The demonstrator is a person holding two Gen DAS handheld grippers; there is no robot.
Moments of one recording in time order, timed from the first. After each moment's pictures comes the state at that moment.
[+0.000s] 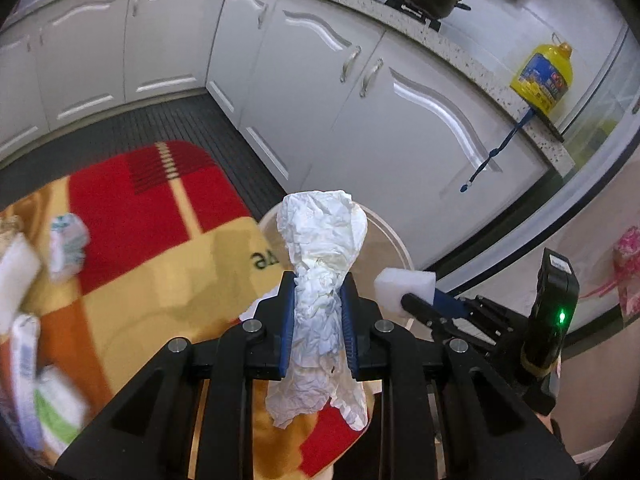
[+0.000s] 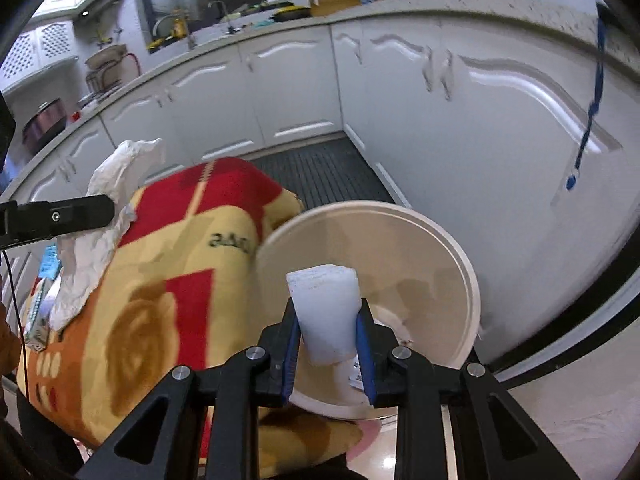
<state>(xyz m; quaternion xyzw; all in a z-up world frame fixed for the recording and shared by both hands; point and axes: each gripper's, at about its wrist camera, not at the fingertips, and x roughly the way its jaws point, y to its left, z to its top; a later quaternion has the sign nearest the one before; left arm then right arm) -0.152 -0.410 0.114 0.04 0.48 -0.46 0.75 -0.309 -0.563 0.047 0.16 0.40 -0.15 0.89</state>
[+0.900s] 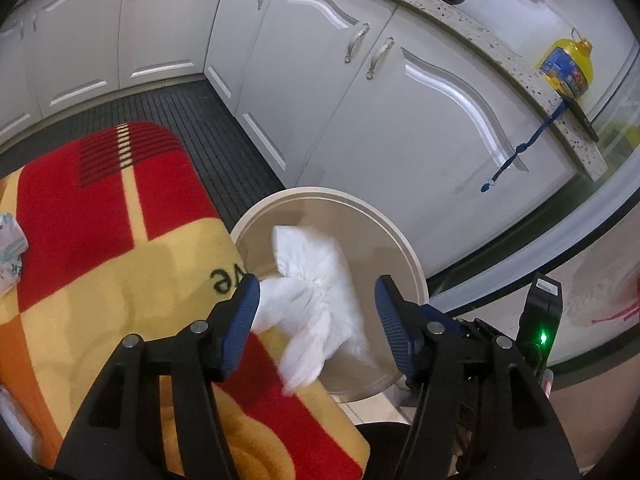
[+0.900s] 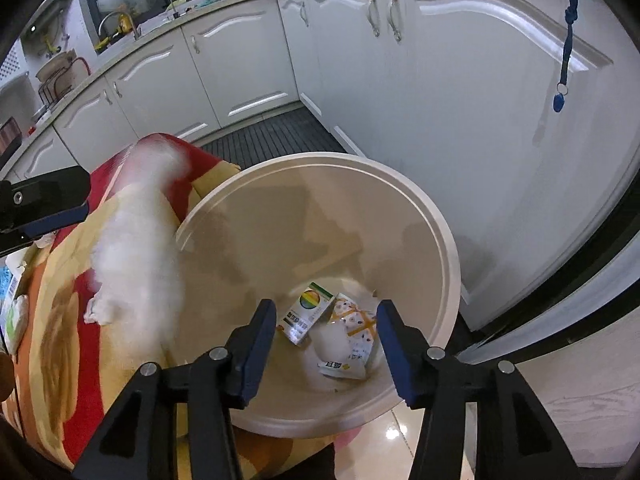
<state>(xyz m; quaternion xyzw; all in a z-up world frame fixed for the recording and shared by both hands) -0.148 -0.463 0.072 0.04 0.49 -0.44 0.75 -0.300 -0.600 -0.015 0.20 0.44 -0.20 0.85</state>
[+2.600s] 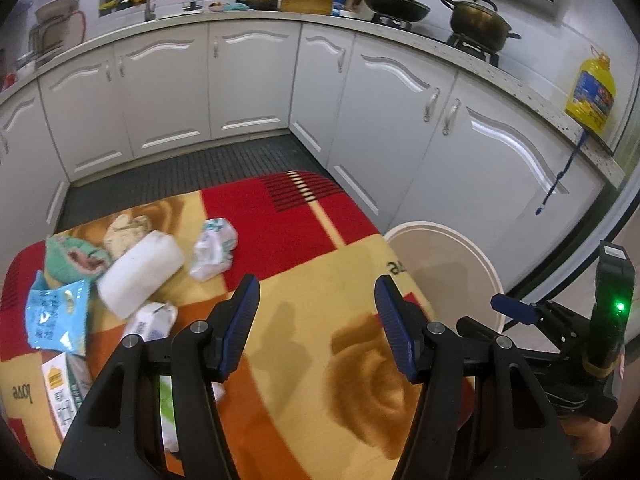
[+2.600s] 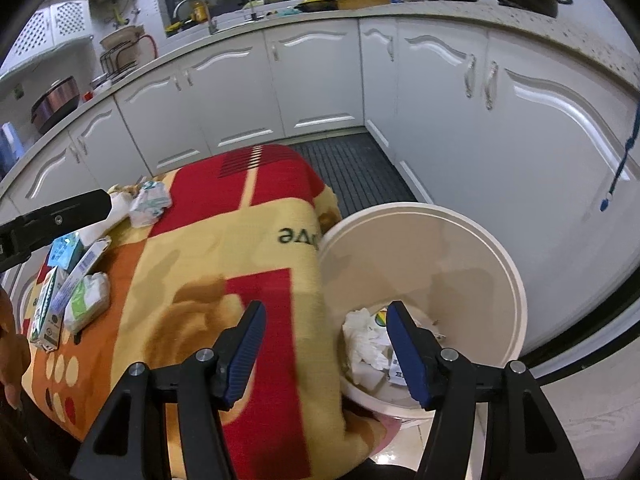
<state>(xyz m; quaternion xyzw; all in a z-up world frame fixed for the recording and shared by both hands) -0.145 -0.308 0.118 0.07 0.40 -0.34 0.85 -0.272 -0.491 0.057 0.13 0.42 -0.13 0.89</state>
